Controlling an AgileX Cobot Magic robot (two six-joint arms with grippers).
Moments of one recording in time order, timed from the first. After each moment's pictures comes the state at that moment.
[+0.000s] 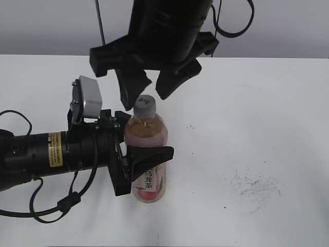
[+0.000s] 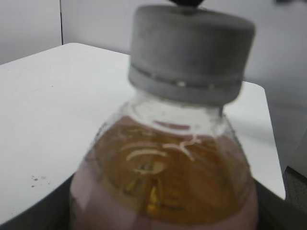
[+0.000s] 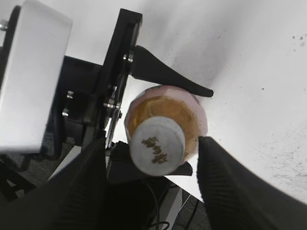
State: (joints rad) left arm -0.43 1.92 -0.56 0.93 -1.22 -0.37; right arm 0.85 1.83 -1.71 0.11 1.22 0.18
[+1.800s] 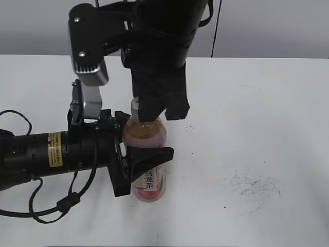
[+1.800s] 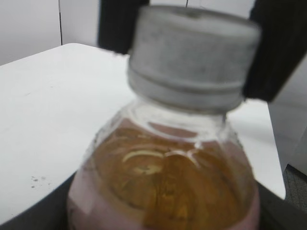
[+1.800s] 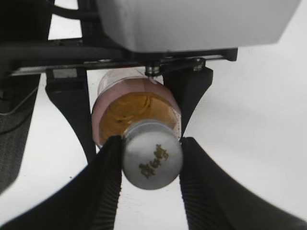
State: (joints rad) left arm -0.43 1.92 -0.57 0.94 -1.22 -0.36; right arm 0.85 1.88 -1.72 0.09 1.23 -1.14
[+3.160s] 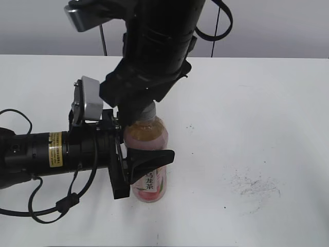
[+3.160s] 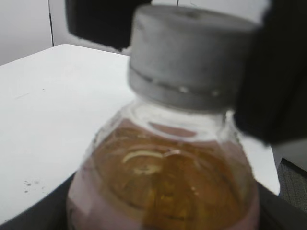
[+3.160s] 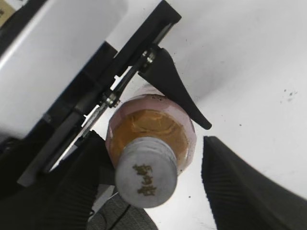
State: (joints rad) left arm -0.43 1.92 -0.57 0.98 -1.21 -0.36; right arm 0.86 1.88 -1.72 0.10 1.22 -0.22
